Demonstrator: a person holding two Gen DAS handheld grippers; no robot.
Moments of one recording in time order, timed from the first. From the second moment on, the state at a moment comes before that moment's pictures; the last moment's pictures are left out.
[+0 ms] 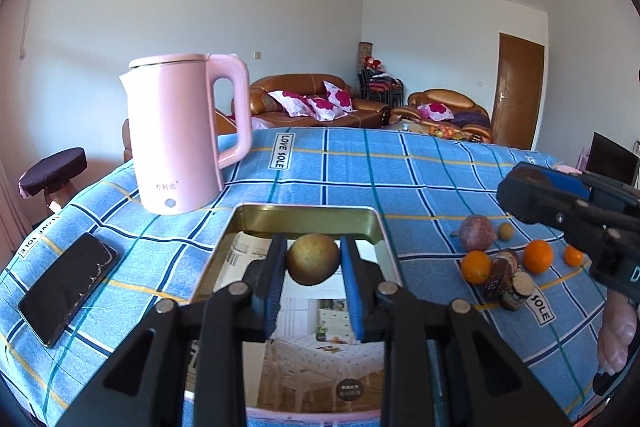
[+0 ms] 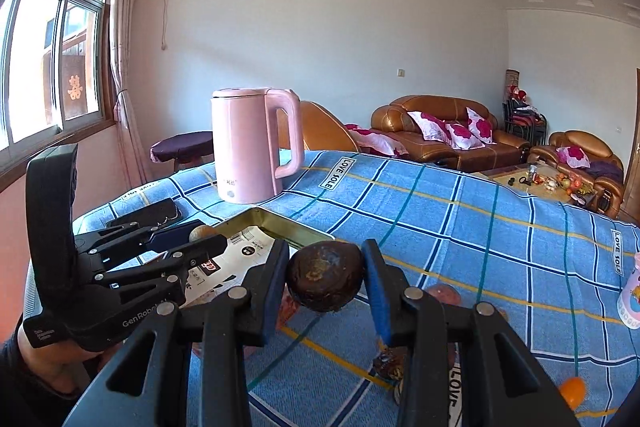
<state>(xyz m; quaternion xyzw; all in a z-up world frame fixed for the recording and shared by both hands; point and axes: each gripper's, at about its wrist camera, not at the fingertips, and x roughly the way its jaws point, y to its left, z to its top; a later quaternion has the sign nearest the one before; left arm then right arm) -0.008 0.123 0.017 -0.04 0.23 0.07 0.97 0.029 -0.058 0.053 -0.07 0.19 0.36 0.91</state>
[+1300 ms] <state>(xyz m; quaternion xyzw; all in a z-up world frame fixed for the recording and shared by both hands) 0.031 0.153 -0.006 -0.02 0.31 0.10 0.95 0.060 0.036 -0.001 -0.13 0.26 0.39 0.87</state>
